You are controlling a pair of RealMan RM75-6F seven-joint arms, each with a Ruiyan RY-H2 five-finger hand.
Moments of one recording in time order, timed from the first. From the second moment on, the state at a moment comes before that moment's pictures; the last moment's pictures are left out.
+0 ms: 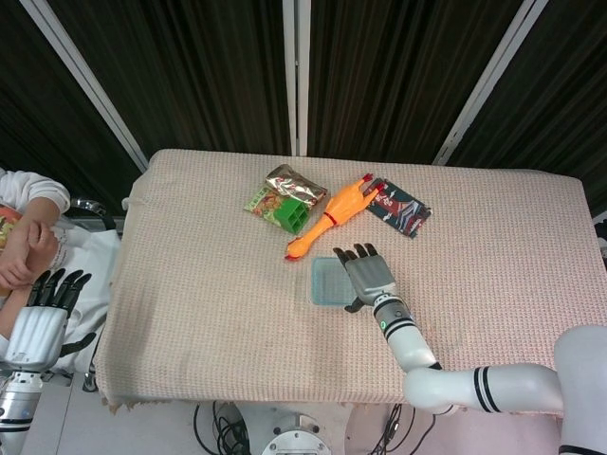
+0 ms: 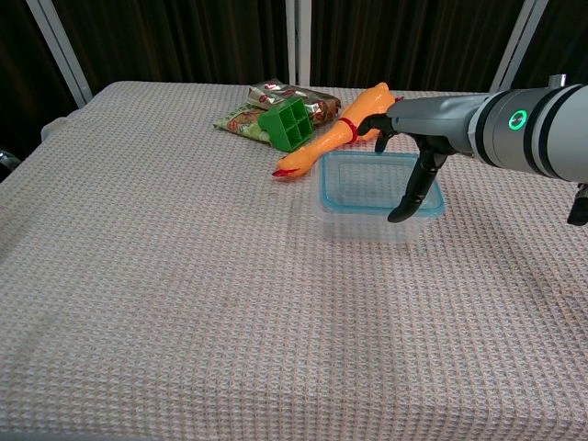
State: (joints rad) left arm -0.12 -1.22 -0.02 -1.45 1.56 1.50 0.05; right arm 1.01 -1.49 0.17 -1.83 -0.34 1.11 -0.80
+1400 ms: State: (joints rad) left arm -0.11 -1.23 -0.02 -1.43 1.55 1.51 0.04; right arm 1.06 -1.54 0.13 -1.79 -0.34 1.12 -0.85
